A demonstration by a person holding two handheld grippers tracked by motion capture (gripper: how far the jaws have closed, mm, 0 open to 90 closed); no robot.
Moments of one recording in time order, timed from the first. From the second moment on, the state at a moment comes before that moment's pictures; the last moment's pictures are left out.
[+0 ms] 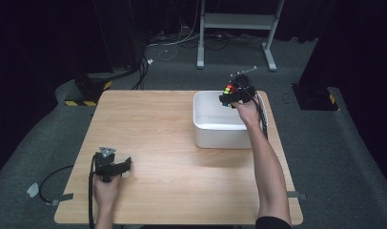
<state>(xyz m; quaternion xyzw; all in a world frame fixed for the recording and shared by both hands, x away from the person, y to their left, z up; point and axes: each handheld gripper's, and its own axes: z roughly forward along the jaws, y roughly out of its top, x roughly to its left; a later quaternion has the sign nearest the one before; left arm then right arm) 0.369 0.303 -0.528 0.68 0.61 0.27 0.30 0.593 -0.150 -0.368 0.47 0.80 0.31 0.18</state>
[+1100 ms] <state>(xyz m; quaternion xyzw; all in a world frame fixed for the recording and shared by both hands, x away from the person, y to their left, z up) 0.368 0.303 -0.528 0.68 0.61 0.27 0.30 0.589 -0.155 -0.375 0.47 0.80 0.32 0.17</state>
